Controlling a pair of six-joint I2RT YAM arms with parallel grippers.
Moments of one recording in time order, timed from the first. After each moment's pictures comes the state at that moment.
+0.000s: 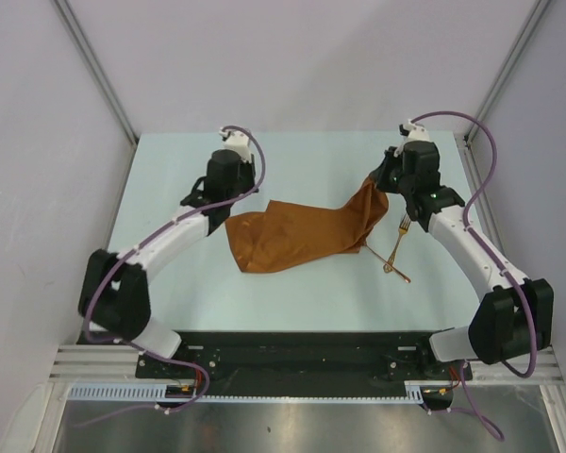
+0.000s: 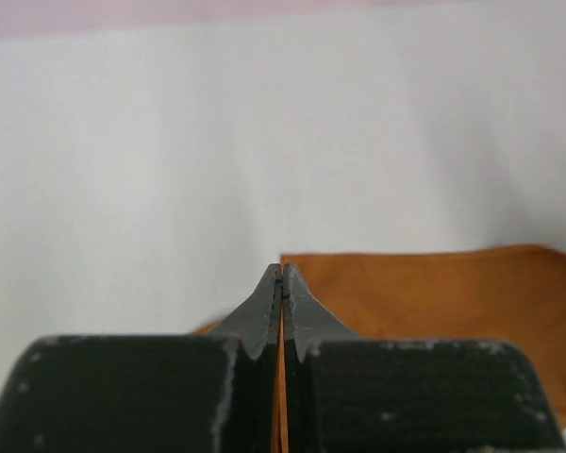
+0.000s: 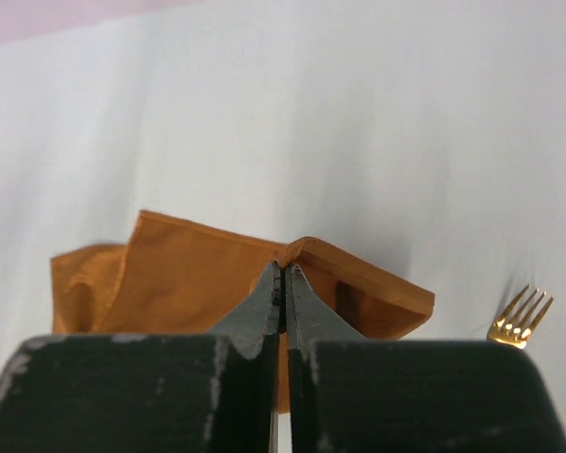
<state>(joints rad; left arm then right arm) -0.45 1.57 1.13 0.03 -0.17 -0.19 0.25 1.39 1.14 -0.21 0.01 0.36</state>
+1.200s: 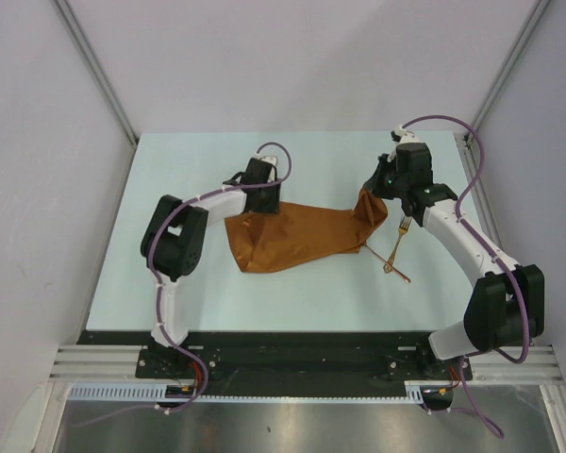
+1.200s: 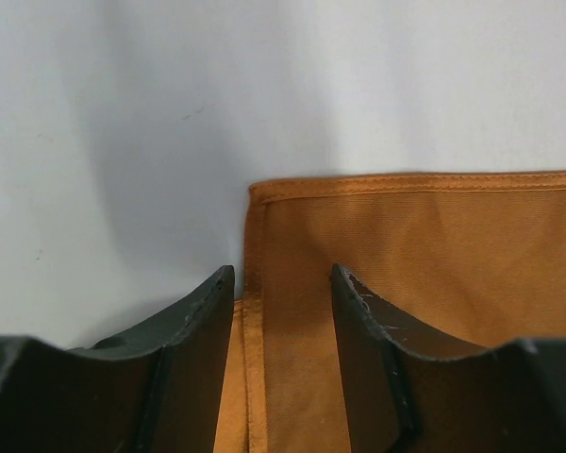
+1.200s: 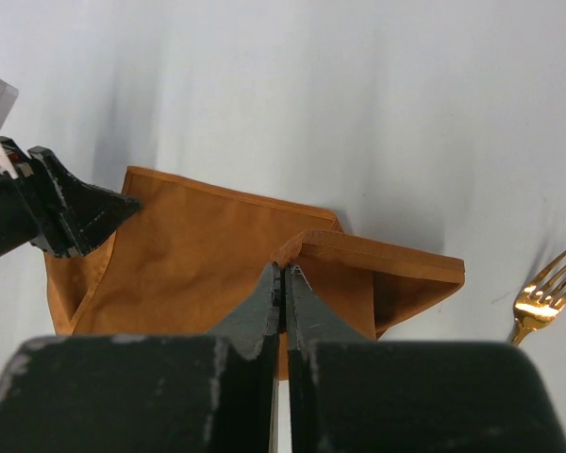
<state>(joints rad) -0.43 2.07 1.40 -0.20 -0.01 -0.28 0.25 1.45 1.17 -0.28 -0.05 0.38</state>
